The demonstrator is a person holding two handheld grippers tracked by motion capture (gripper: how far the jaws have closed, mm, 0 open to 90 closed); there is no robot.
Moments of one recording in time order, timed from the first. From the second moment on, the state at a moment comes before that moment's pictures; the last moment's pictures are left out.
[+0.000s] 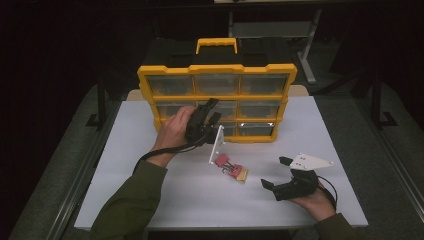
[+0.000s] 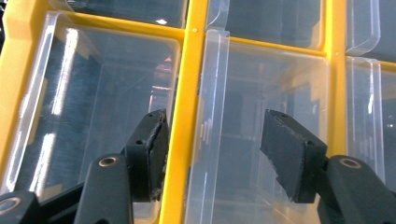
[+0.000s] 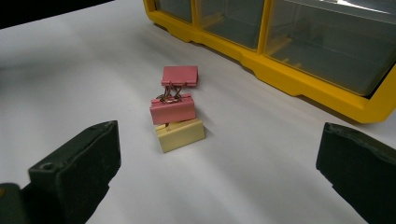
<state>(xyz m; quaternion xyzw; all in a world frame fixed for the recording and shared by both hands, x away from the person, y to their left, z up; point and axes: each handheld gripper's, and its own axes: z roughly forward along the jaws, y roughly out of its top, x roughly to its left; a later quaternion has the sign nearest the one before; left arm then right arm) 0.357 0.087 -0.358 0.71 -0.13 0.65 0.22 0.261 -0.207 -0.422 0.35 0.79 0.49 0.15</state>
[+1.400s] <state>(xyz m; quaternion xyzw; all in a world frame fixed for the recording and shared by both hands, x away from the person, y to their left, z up) 0.359 0.083 -0.352 0.72 -0.13 0.65 0.20 0.261 -0.208 -0.422 0.34 0.79 0.49 0.15</state>
